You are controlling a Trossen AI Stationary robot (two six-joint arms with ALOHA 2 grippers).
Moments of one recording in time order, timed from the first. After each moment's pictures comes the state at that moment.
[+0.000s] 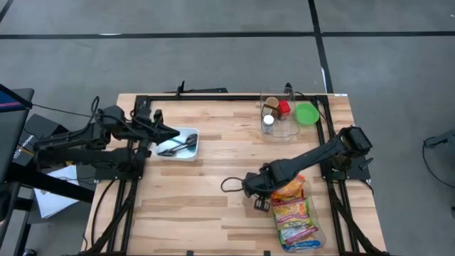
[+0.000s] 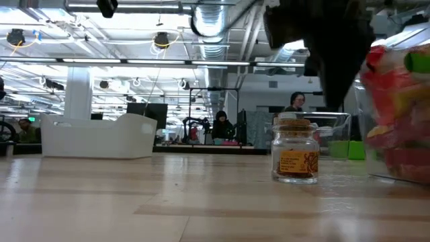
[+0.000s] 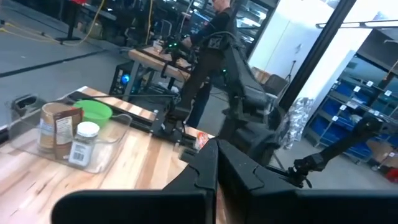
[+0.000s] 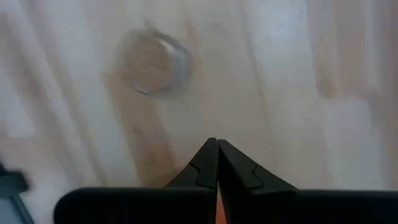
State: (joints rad) left arm 0.16 0.58 0.71 -0.12 0.17 -0.40; right arm 0.37 1.81 1.35 -0.93 -0.02 0.62
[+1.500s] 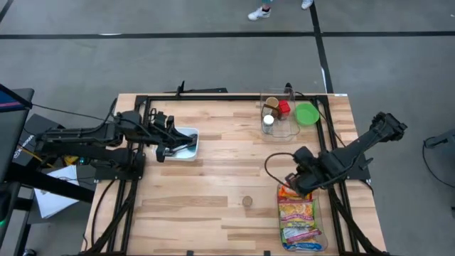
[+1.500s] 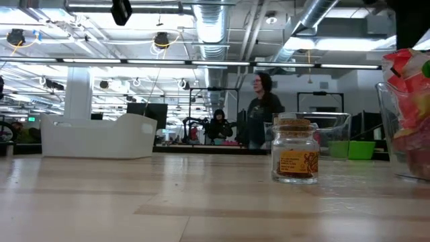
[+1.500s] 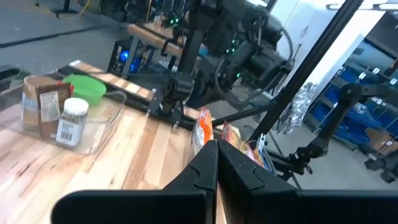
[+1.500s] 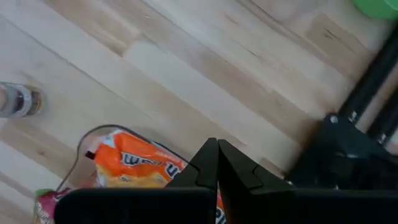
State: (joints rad) left arm 0.06 0.74 0.71 -0.03 0.10 -0.42; right arm 0.57 1.35 1.24 -1.50 0.33 1.52
